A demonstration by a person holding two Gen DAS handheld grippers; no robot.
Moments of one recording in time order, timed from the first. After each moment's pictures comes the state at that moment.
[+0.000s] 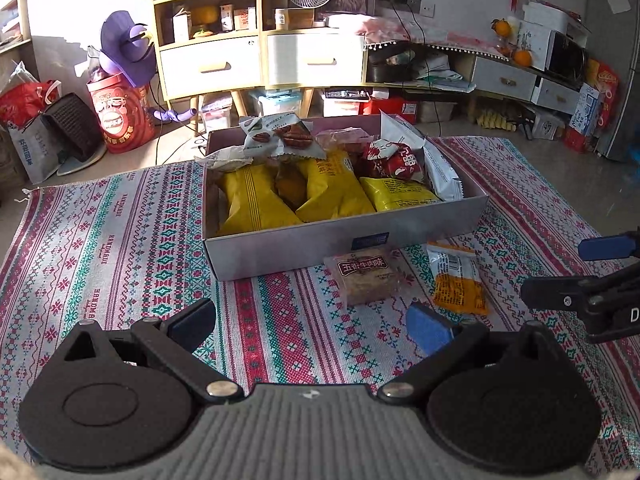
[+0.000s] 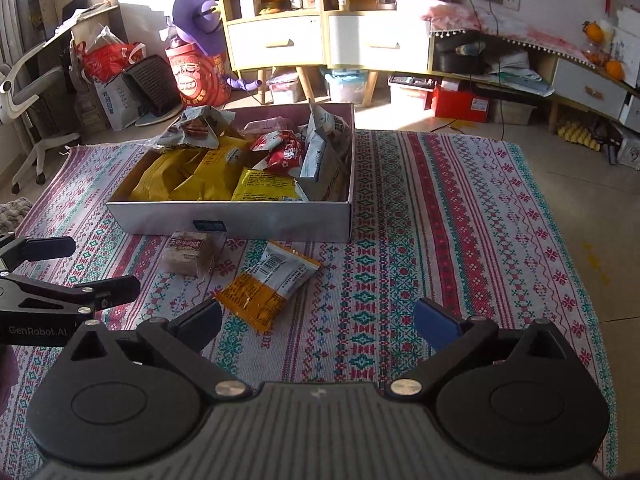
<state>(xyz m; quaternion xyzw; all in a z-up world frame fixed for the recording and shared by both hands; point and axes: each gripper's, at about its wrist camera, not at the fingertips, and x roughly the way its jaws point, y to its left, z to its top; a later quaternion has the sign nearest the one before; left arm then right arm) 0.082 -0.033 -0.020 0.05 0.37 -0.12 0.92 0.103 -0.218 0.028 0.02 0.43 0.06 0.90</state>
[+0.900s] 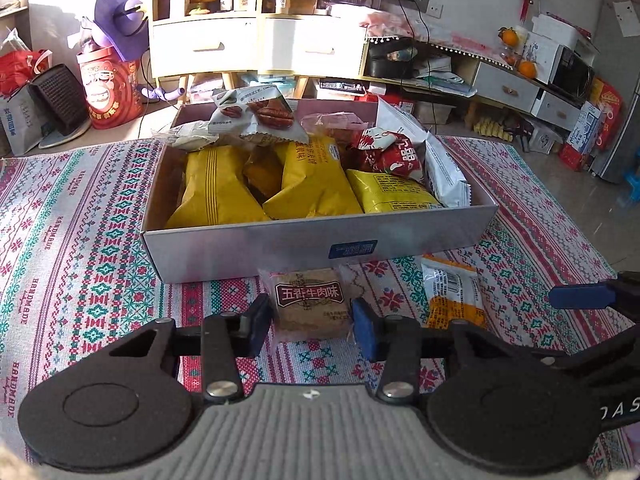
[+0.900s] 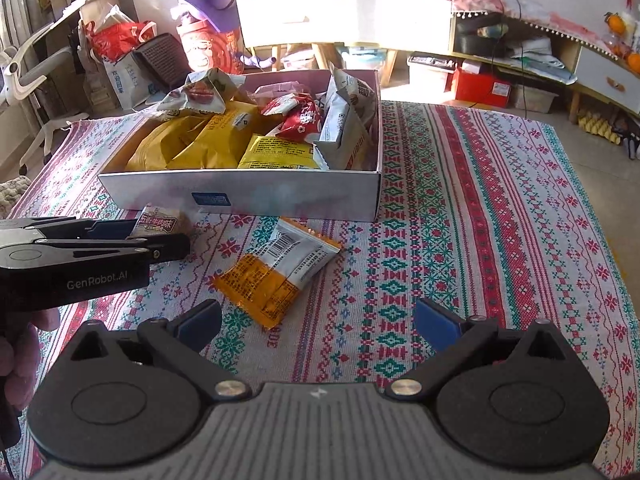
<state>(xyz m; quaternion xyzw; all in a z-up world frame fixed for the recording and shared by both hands) 0.103 -0.045 -0.040 0.00 0.39 -0.13 0.91 0.118 -0.206 0.005 0.02 0.46 0.09 0.89</state>
